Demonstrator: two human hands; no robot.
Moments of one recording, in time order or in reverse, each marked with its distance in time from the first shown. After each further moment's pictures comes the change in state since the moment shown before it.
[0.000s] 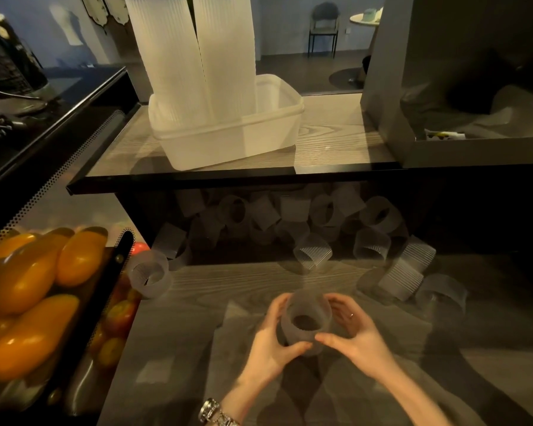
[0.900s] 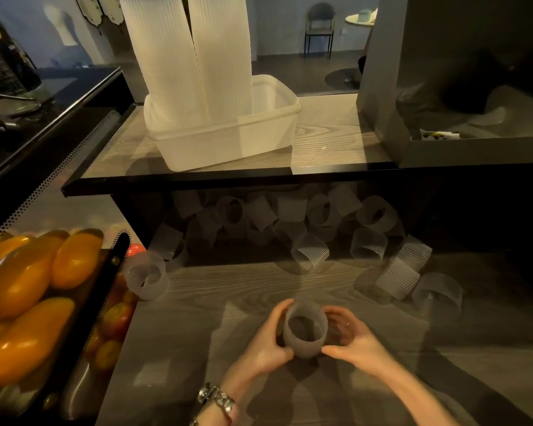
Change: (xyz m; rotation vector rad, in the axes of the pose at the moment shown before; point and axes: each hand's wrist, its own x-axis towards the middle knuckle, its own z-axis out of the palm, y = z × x) left_hand 0.022 -0.032 -0.005 0.002 -0.253 -0.129; right_hand 0.003 0.024 -0.012 -0.022 -0.114 0.267
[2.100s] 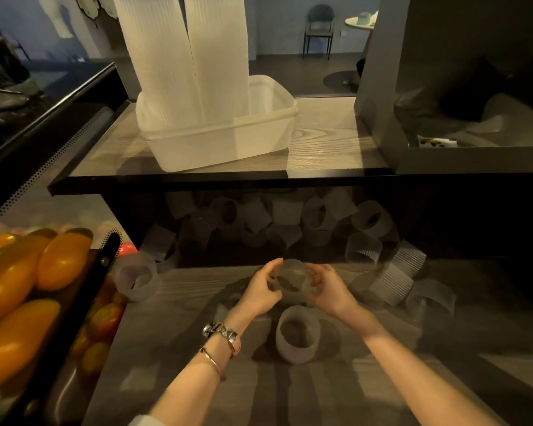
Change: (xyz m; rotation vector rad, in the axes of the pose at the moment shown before) left_hand 0.072 0.043 -0.032 0.064 0.157 -0.081; right_hand 0.079 -0.053 0.001 -0.589 0.137 -0.108
